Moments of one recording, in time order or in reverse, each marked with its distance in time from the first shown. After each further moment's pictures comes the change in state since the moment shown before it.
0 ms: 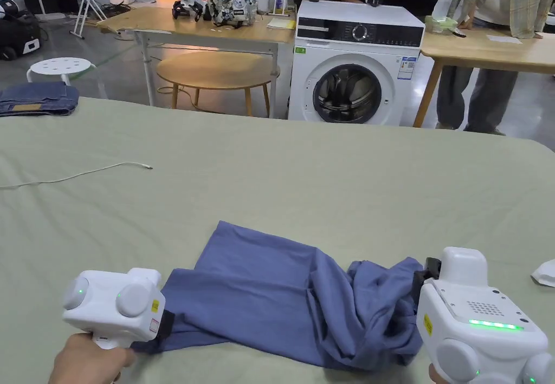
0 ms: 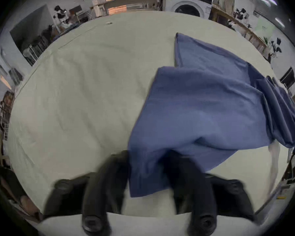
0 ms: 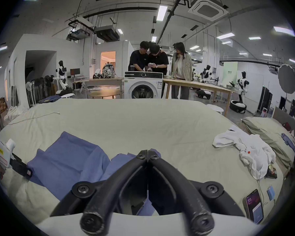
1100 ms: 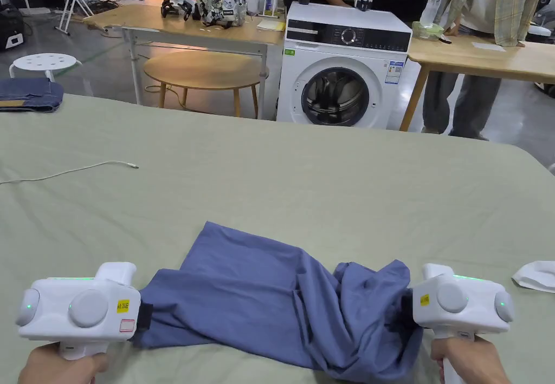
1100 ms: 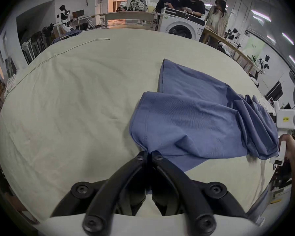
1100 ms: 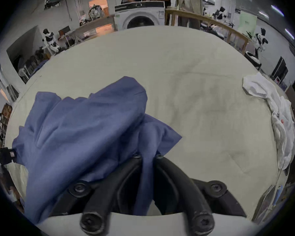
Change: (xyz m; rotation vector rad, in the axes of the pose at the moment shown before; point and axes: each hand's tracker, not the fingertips) left arm -0.058 0.005 -0.026 0.152 -0.135 0.088; right arm 0.049 -0.025 -0.119 -0.612 0.080 -0.040
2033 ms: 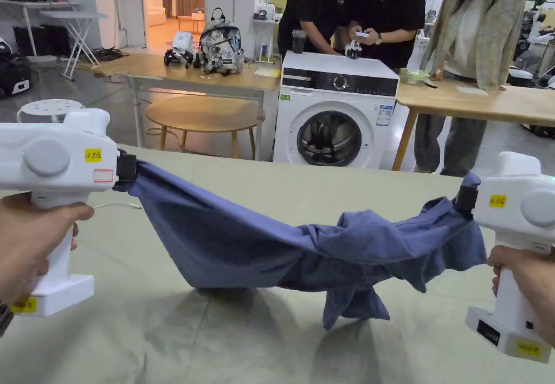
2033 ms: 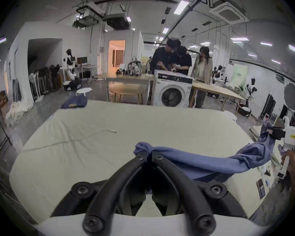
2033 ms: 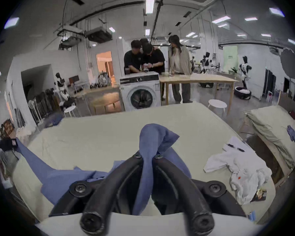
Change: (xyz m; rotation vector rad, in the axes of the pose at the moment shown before) left arm 0.010 0.170 0.194 0.502 -0.022 -0.063; right arm 0.053 0.143 0.181 0.548 0.063 -0.094
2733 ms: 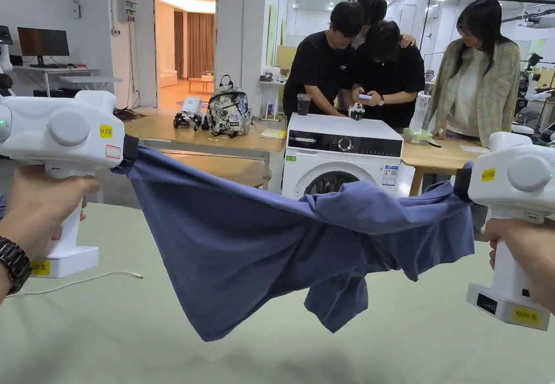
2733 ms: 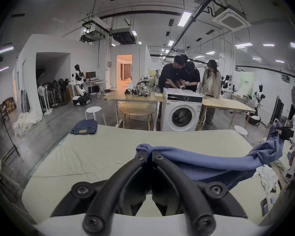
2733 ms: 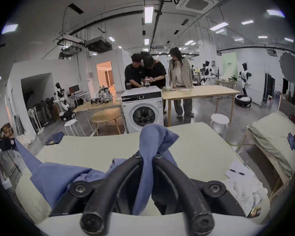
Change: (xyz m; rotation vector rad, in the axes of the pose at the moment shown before) left arm -0.010 0.125 -0.019 0.120 0.105 -0.035; right arm -0.125 0.099 0.051 0.083 -0.028 0.052
